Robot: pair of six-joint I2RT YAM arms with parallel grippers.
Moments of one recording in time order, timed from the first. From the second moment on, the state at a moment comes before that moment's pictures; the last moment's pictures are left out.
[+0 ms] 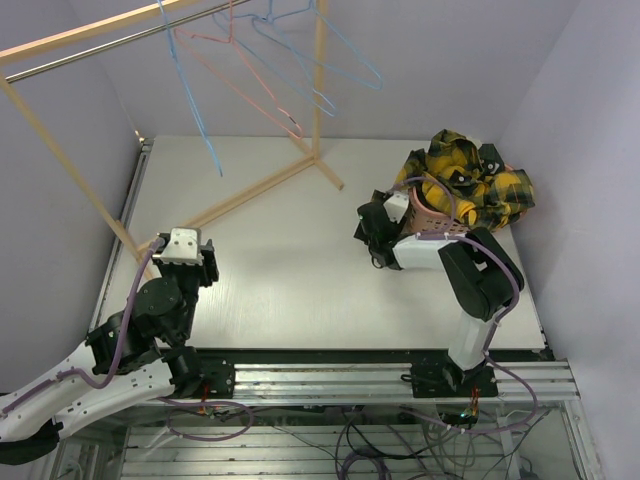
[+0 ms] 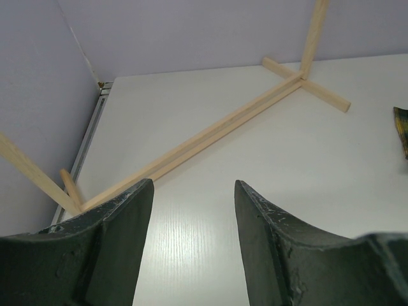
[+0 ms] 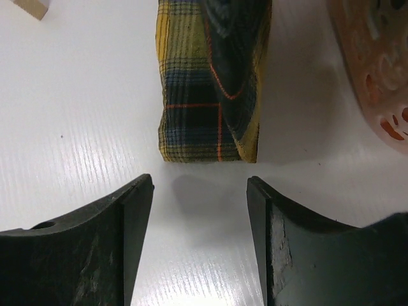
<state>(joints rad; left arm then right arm) -1.06 0.41 0.73 -0.38 -1.07 0.03 0.55 1.83 0.88 0.22 0.57 0.67</state>
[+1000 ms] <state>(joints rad) -1.06 0.41 0.72 -0.36 -1.07 0.05 0.50 1.94 1.06 0.26 0.60 0.63</state>
